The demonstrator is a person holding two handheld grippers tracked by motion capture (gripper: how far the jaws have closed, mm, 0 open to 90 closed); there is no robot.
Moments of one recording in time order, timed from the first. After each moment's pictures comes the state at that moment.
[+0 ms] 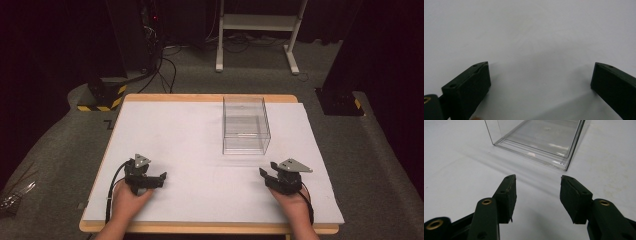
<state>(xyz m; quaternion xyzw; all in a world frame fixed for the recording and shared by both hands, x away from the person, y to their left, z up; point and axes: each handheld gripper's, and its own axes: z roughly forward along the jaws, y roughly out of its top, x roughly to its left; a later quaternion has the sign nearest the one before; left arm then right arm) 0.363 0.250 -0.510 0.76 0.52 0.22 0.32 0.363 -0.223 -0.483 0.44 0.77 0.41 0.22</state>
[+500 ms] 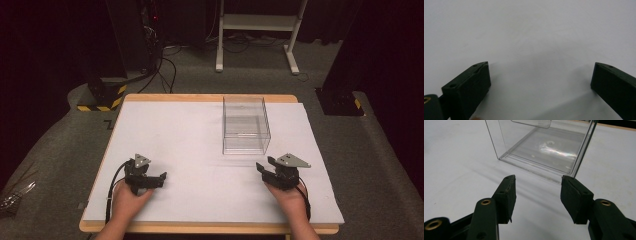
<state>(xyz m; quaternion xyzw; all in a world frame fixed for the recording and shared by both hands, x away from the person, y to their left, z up) 0.362 0.250 -0.510 0.76 0.52 0.22 0.32 0.371 -0.214 -0.471 0.43 0.76 0.43 0.22</state>
